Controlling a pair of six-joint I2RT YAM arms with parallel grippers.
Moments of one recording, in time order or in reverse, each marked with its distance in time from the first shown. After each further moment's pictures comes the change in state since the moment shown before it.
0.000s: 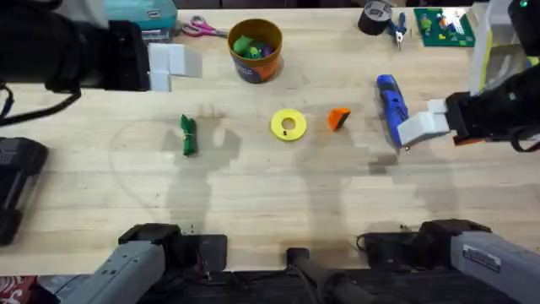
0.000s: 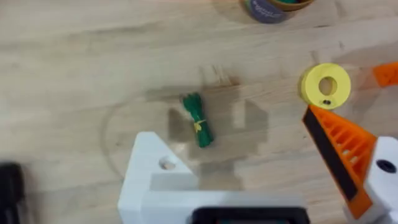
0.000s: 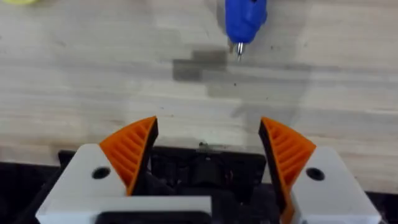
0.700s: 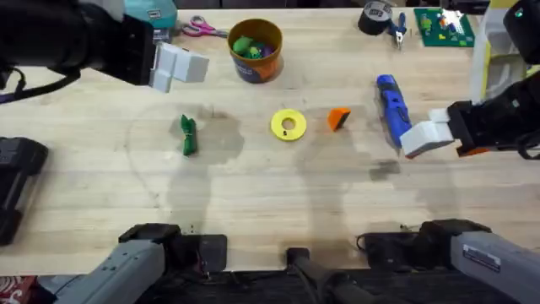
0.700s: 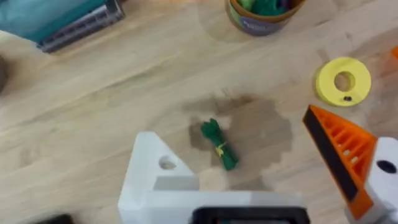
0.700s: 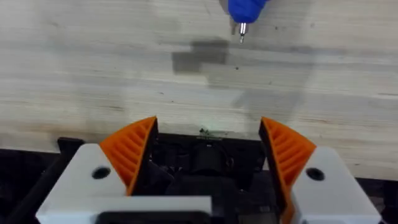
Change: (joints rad) left arm 0.000 0.035 0.000 0.098 0.056 0.302; right arm 0.000 0.000 0.000 -0.079 0.000 0.000
